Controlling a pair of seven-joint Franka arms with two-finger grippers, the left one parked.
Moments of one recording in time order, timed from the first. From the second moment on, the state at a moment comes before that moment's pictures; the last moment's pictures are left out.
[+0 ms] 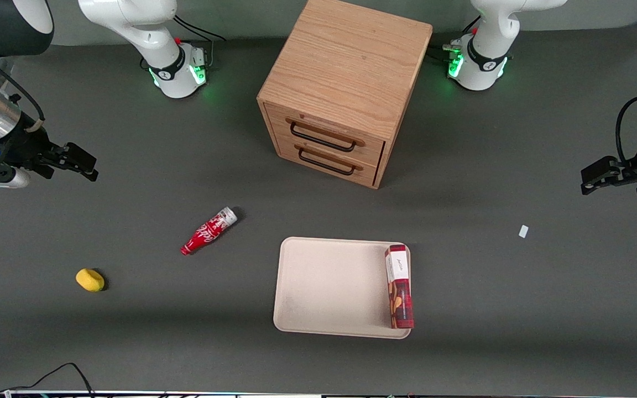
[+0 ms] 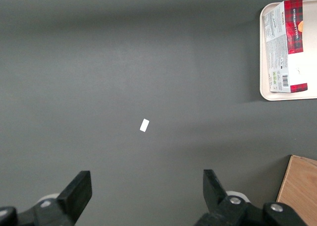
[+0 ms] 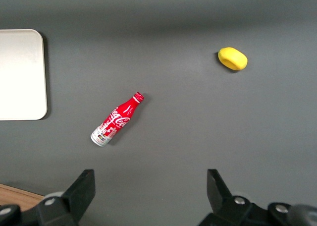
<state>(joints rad) 0.00 -0.06 0.08 -1.73 -0.01 1.75 0.19</state>
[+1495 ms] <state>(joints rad) -0.01 0.36 0.32 -2.02 -0.10 2.33 1.09</state>
